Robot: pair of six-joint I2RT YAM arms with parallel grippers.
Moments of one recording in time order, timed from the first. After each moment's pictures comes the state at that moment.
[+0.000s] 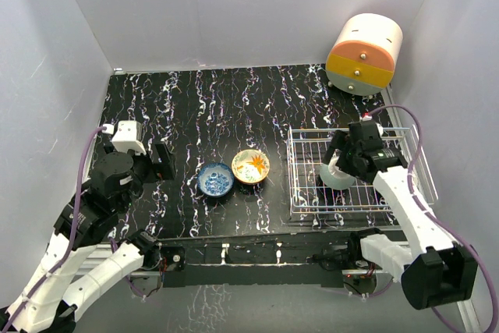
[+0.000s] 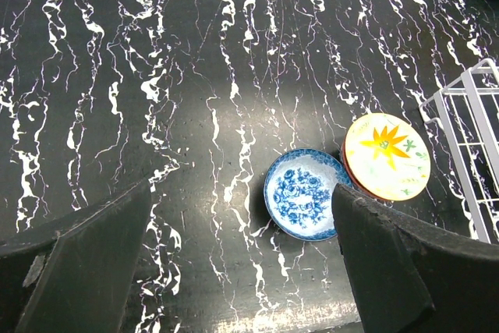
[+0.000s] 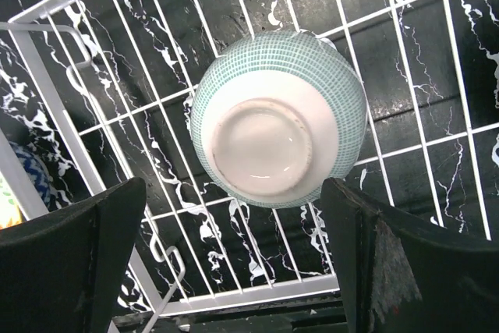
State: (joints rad) left arm -0.62 0.57 0.99 -0.83 -0.44 -0.32; right arm 0.12 0.99 0.83 -0.79 0.08 0.56
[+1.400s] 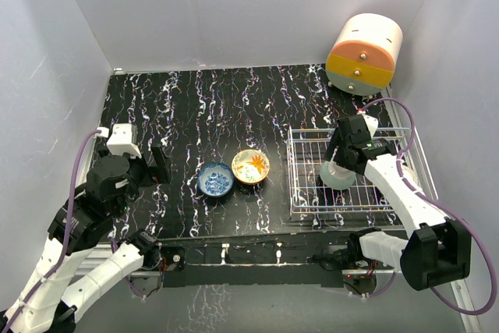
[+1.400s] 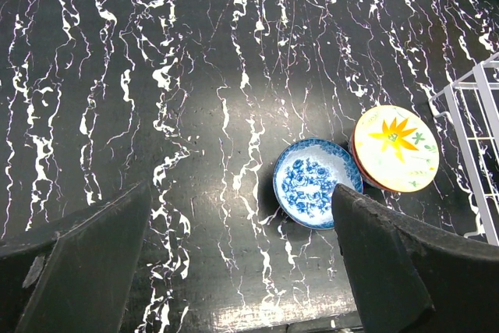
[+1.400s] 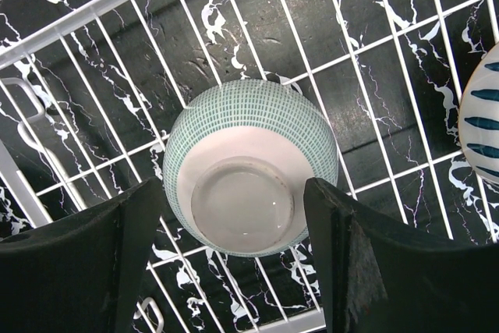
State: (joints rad) left arm -0.62 0.55 1.02 -0.91 -0.45 -0.34; right arm 0.21 1.14 0.87 -0.75 0.29 0.57
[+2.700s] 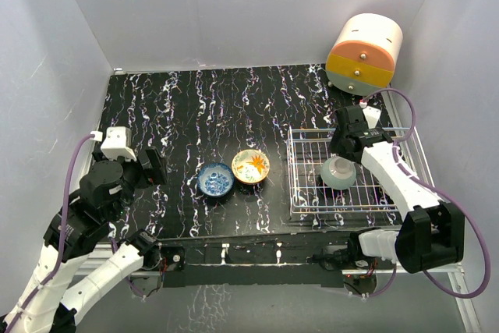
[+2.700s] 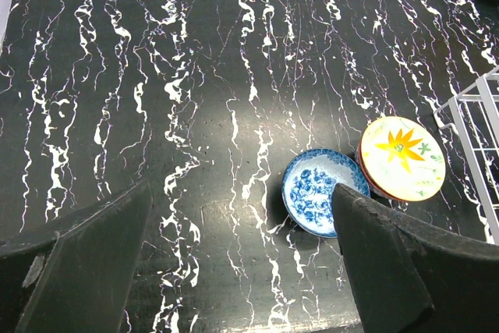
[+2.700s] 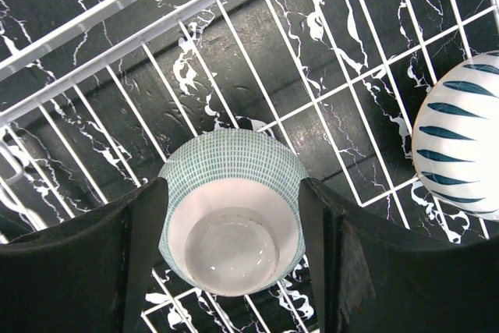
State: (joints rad) left arm -0.62 0.50 1.01 -0.90 -0.48 -0.31; right arm 0.19 1.25 0.96 -0.75 0.41 0.56
